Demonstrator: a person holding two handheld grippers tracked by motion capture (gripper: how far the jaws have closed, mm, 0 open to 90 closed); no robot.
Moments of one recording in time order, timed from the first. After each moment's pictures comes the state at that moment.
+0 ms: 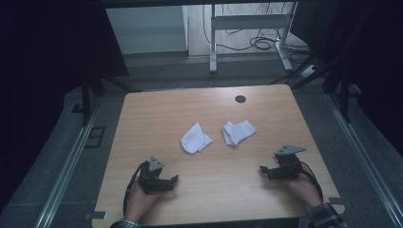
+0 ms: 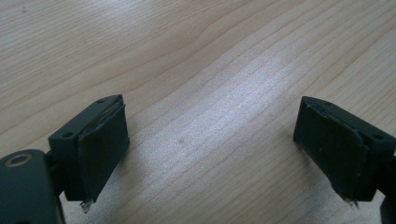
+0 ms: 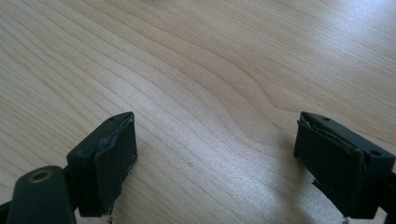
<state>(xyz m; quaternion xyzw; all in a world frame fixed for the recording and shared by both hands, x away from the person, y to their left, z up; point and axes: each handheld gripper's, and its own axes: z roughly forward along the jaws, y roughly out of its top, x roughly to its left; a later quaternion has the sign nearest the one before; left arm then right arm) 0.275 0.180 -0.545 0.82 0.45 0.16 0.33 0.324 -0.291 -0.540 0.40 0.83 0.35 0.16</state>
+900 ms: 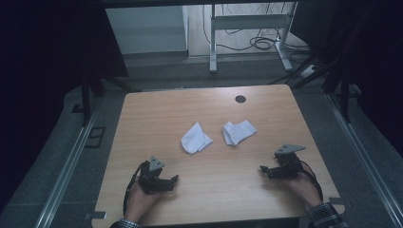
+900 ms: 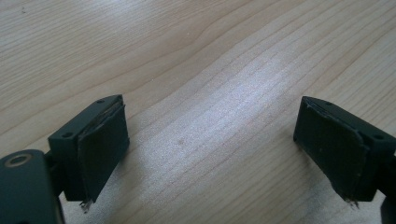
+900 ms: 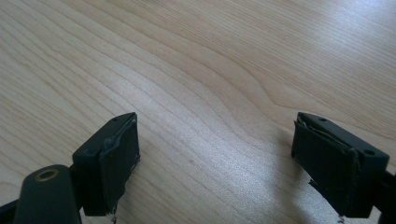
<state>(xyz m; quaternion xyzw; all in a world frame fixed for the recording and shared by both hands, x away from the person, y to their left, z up) 0.275 0.179 -0.545 0.81 0.45 0.16 0.33 0.324 -0.290 -0.536 0.41 0.84 0.34 0.15</state>
